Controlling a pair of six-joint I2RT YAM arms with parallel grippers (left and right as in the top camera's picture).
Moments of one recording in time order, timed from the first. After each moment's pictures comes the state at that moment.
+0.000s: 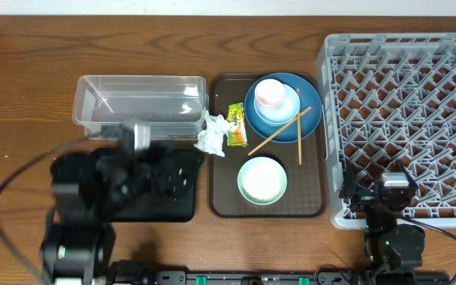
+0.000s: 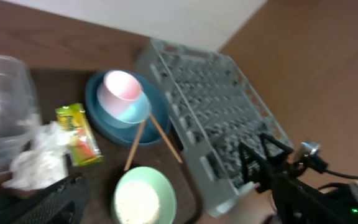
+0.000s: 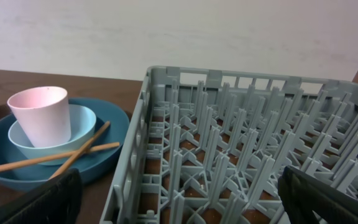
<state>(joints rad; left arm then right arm) -0.03 0.74 0.82 -0.51 0.82 -0.39 0.07 0.02 0.01 -0.06 0.07 -0.05</state>
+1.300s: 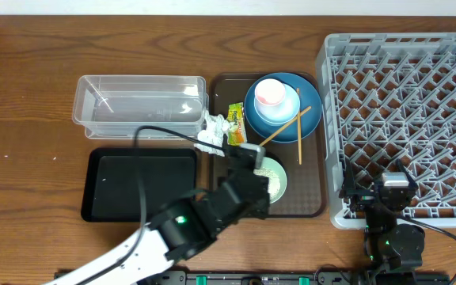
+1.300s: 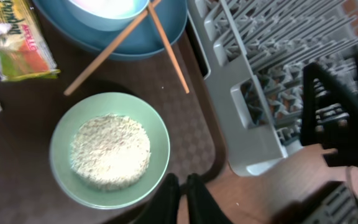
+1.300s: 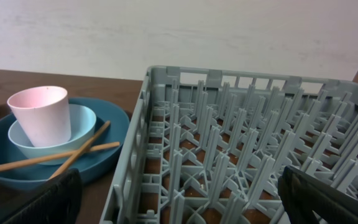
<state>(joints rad) -1.02 1.15 0.83 -0.40 -0.14 -0.77 0.07 0.02 0.01 -0.06 0.07 -0.05</state>
